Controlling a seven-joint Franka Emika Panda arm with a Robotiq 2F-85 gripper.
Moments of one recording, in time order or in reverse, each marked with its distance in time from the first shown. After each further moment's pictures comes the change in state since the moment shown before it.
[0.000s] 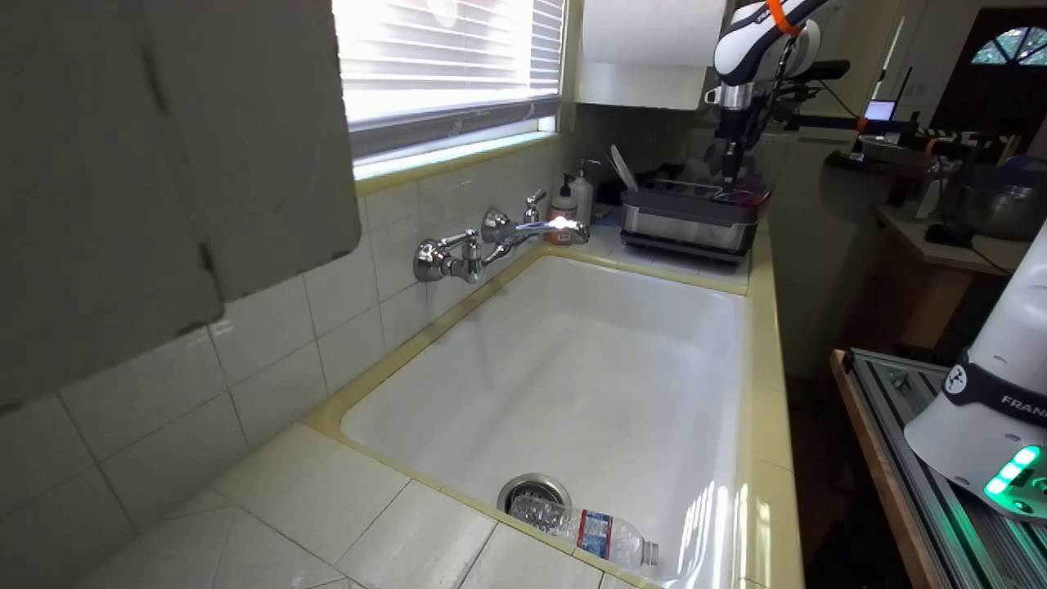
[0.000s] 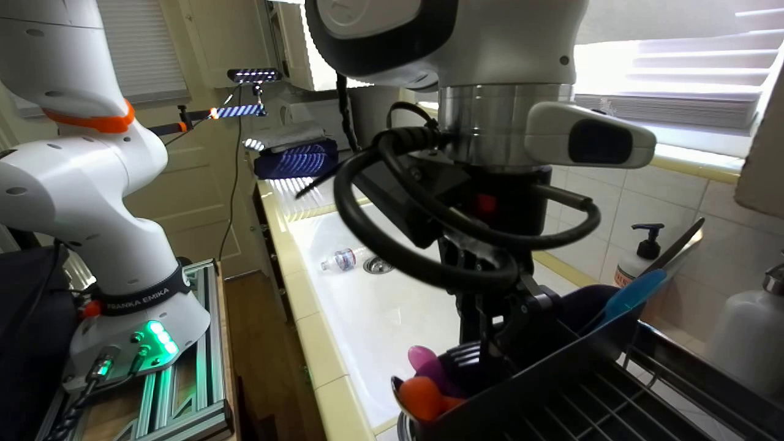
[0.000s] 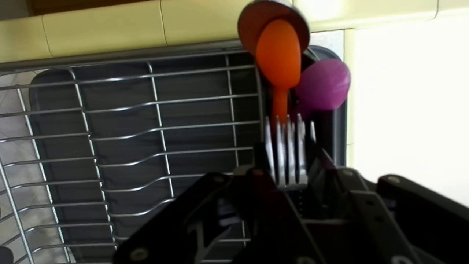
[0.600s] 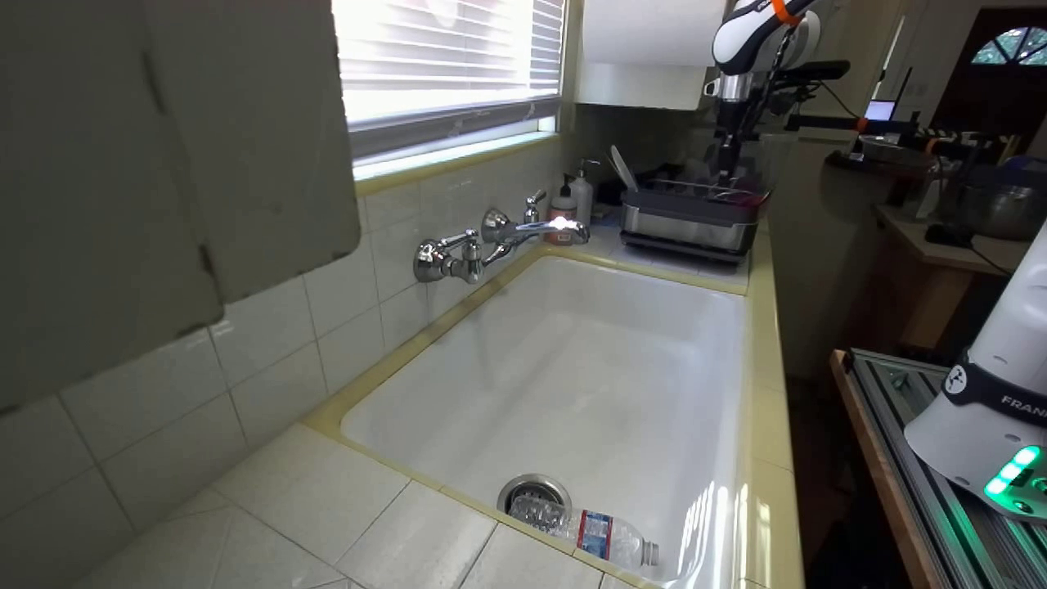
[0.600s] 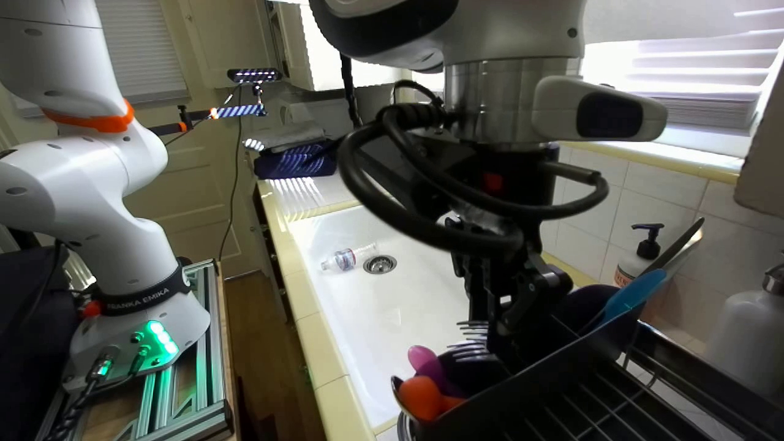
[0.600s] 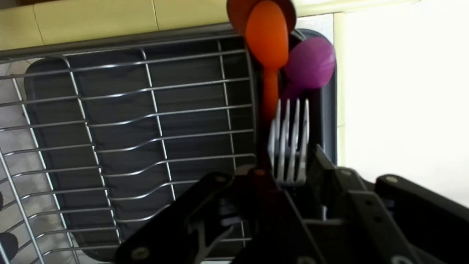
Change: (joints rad) arm 0.000 -0.011 0.006 0.026 0.042 -0.024 0.001
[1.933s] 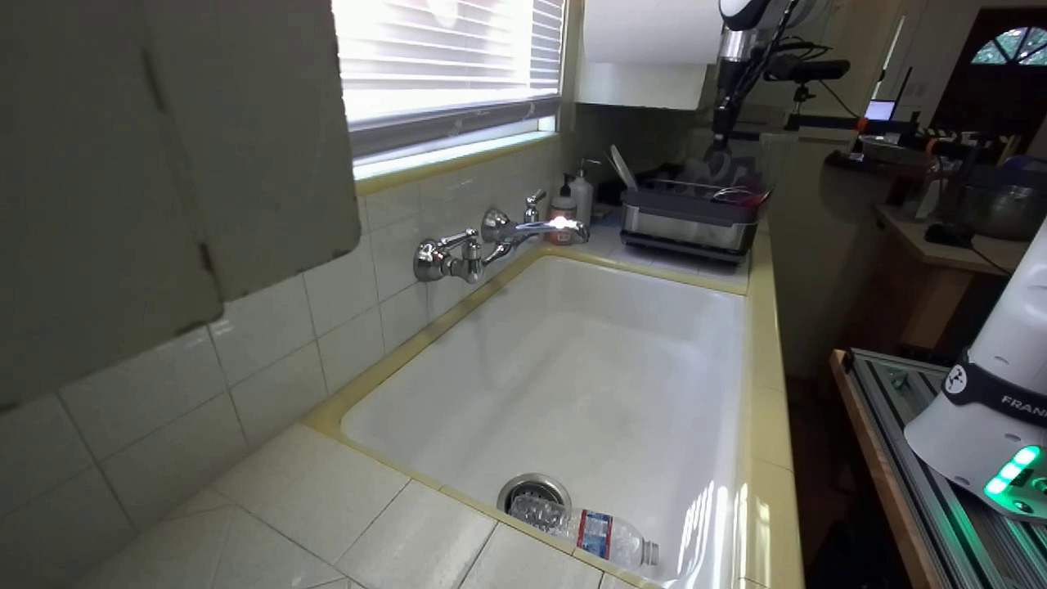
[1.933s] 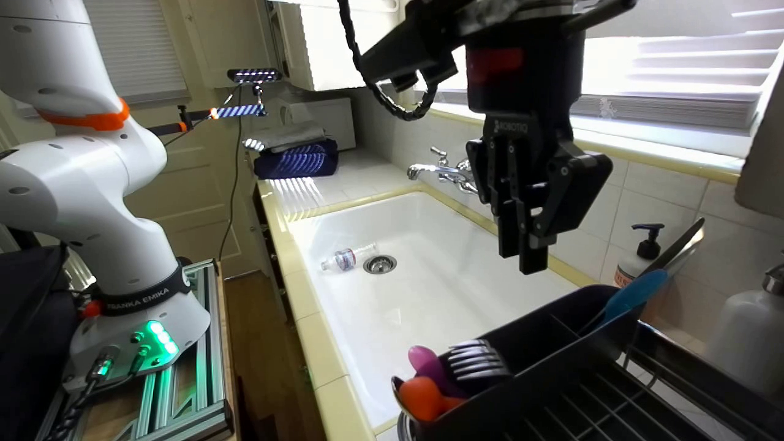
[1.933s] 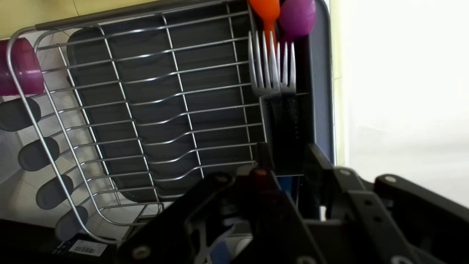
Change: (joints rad) arm 0.022 -0.071 0.006 0.082 -0.002 -0.058 0.075
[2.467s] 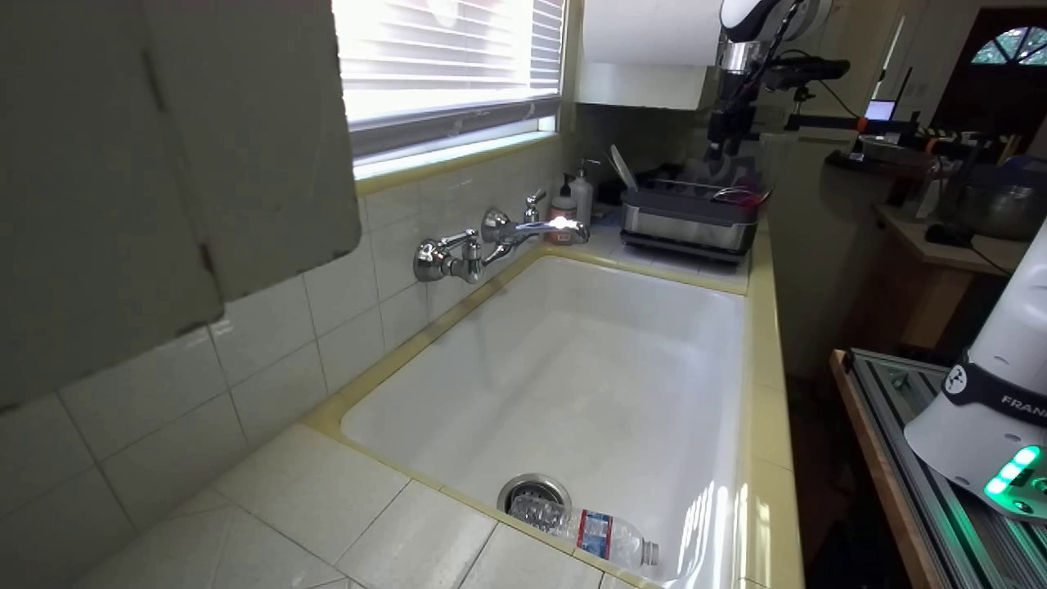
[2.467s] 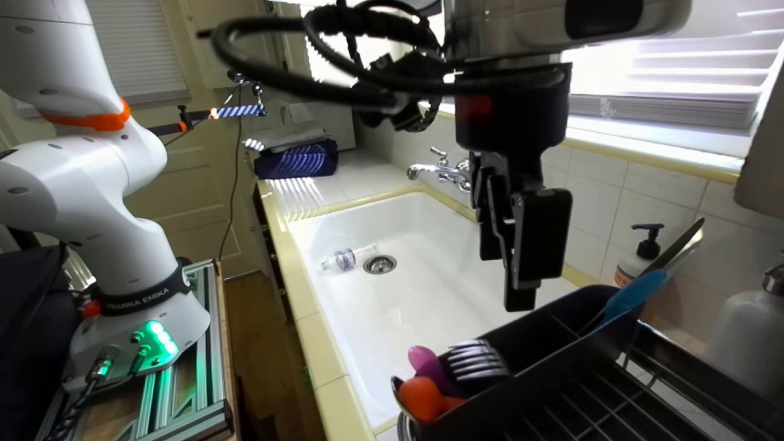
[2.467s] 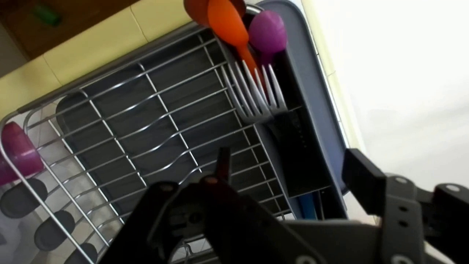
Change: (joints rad) arm -0.009 0.015 -0.015 -0.034 0.041 0.000 0.220
